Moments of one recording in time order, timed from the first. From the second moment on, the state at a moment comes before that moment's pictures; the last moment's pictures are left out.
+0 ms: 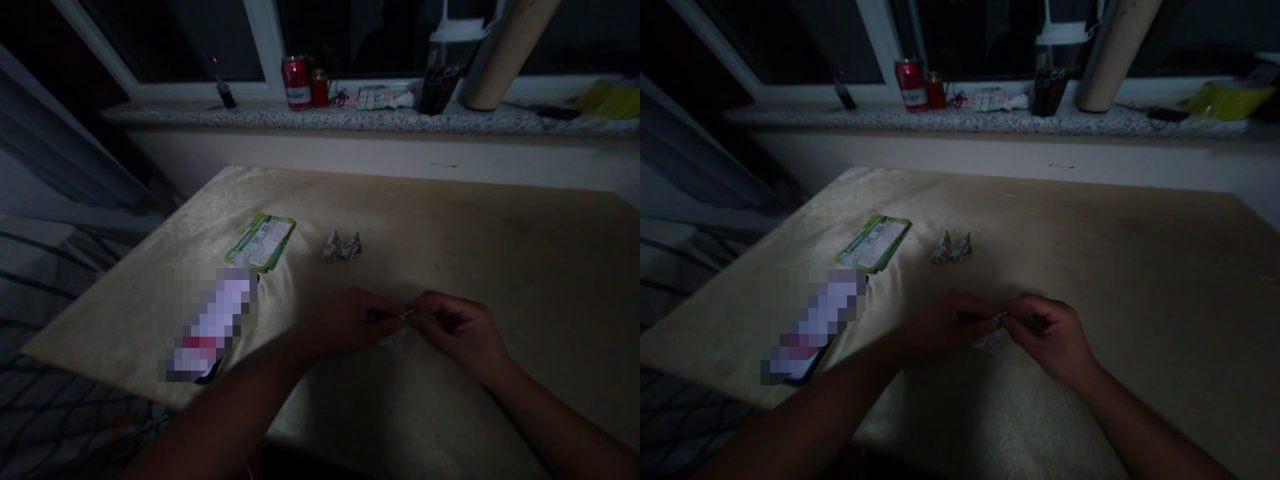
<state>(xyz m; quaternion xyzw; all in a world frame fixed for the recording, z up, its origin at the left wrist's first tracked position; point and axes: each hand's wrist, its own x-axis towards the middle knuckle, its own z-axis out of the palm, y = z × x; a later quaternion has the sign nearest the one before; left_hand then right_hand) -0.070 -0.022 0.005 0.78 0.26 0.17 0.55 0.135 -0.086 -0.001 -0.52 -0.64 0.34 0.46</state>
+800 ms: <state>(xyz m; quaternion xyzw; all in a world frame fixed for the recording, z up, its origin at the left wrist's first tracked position) -0.067 -0.028 0.003 0.68 0.23 0.18 0.67 0.136 -0.093 -0.007 -0.45 -0.65 0.45 0.41</state>
